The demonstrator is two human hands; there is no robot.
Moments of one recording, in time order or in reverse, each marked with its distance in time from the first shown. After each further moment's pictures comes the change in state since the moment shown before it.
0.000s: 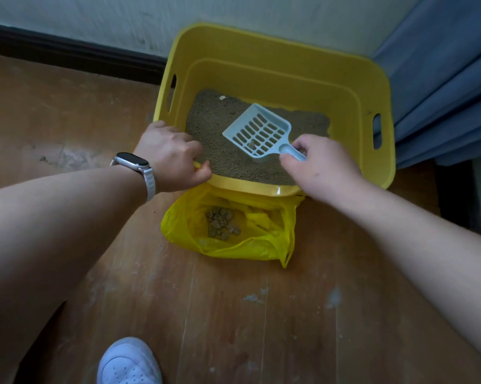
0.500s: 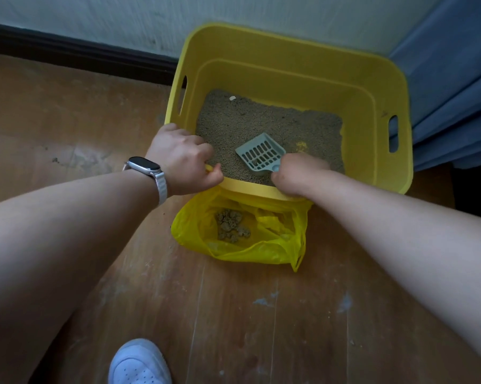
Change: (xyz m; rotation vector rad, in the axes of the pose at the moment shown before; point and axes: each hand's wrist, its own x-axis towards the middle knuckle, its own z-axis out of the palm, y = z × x) left_hand -0.001 -0.002 0.004 -0.003 0.034 0.012; right_hand 0.052 -0.009 0.063 -0.458 -0.324 0.057
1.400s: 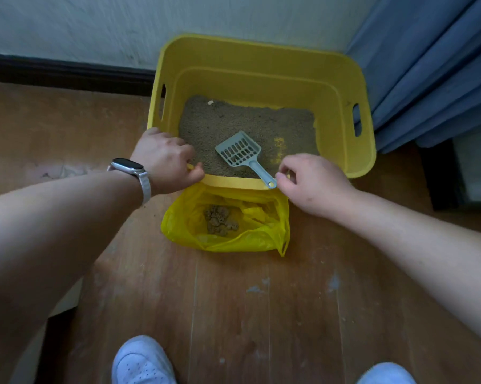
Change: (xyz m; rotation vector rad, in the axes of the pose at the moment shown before) left_hand 0.000 0.008 -0.017 0.059 -0.150 0.027; right_hand -0.096 0.053 -0.003 0.270 0.355 -0.273
